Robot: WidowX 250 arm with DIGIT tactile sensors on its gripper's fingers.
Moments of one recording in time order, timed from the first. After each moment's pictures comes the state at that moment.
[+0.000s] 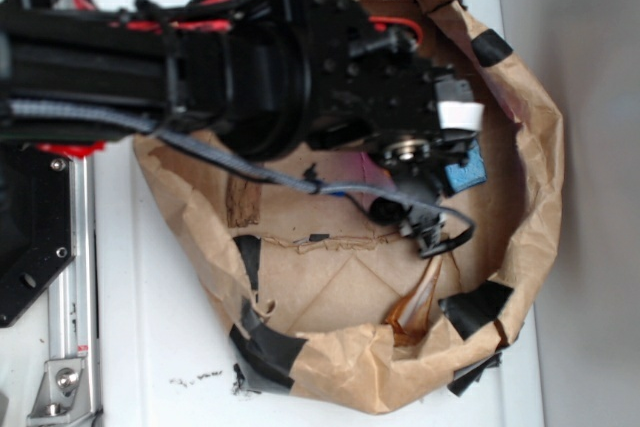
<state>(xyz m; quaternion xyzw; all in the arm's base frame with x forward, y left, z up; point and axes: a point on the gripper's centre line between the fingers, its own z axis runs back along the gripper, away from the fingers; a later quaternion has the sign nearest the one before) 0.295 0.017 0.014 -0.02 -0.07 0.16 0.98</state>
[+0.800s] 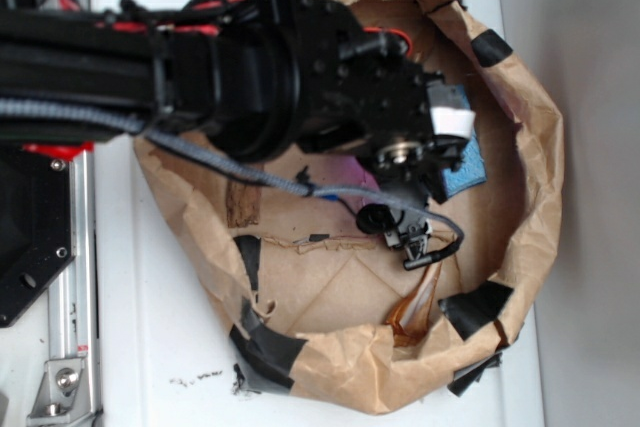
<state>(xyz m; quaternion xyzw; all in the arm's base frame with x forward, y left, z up) 0.302 0.026 0.020 -0.03 -0.08 0.15 0.99</state>
